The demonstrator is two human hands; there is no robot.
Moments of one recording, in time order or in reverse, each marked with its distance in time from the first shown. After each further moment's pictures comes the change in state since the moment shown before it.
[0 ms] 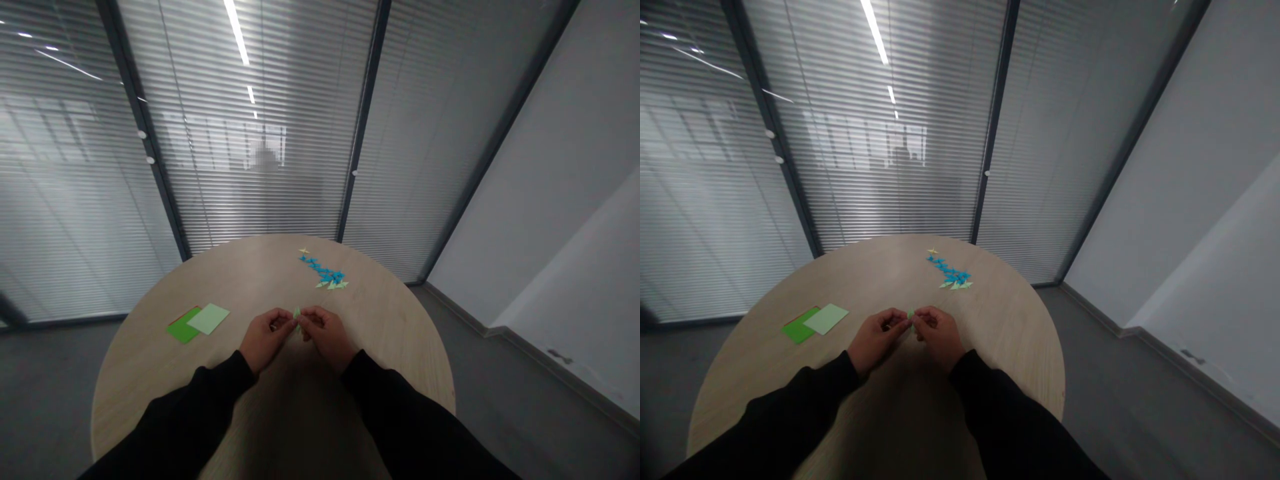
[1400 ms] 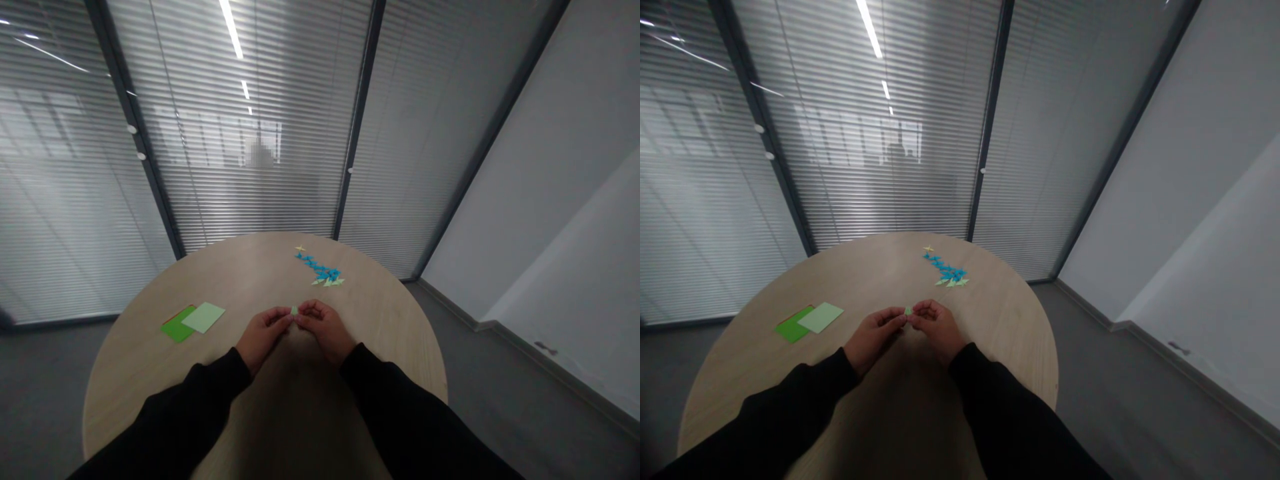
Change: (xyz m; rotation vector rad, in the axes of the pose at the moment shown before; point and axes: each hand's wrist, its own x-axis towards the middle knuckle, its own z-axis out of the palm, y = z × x) left_hand -0.001 0.001 0.007 -0.455 -0.086 -0.206; right_hand 0.000 -0.007 -0.003 0.354 -0.033 0.102
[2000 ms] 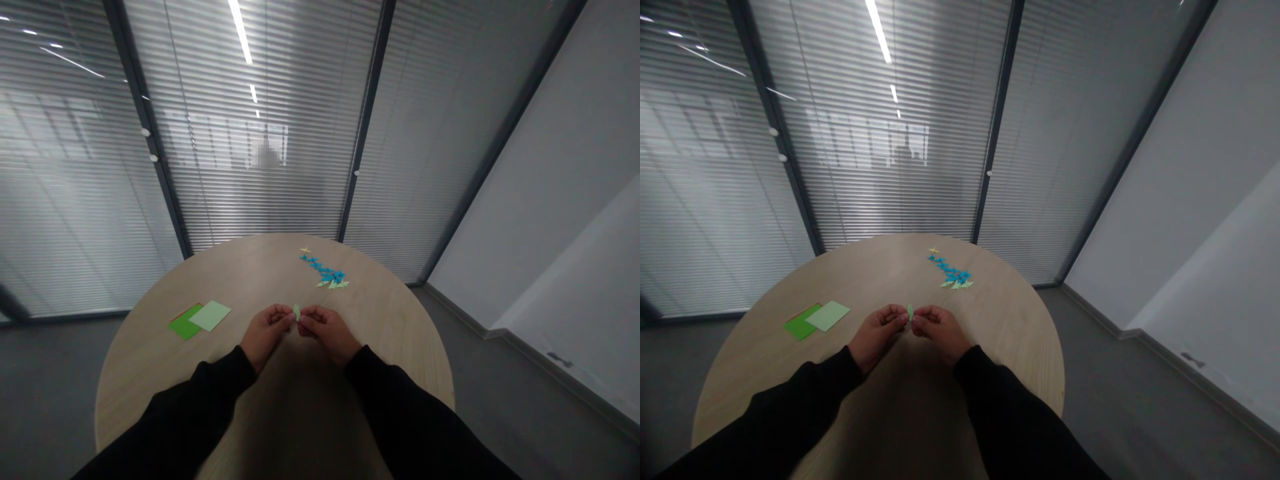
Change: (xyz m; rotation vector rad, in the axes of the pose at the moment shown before) left_hand 0.002 -0.004 -0.002 -0.084 0.057 0.076; right_hand 0.001 -0.001 -0.003 -0.038 -0.101 0.053
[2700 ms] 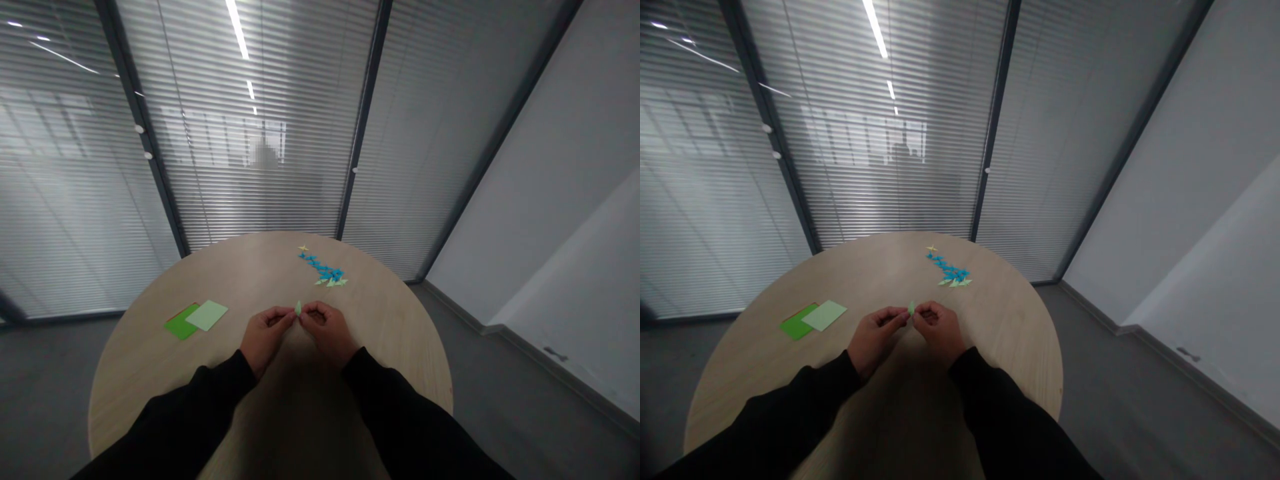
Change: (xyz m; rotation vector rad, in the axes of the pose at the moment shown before) left_hand -0.010 0.012 0.012 0.087 0.109 -0.014; right_hand -0.003 -0.002 0.006 -0.342 0.186 -0.199
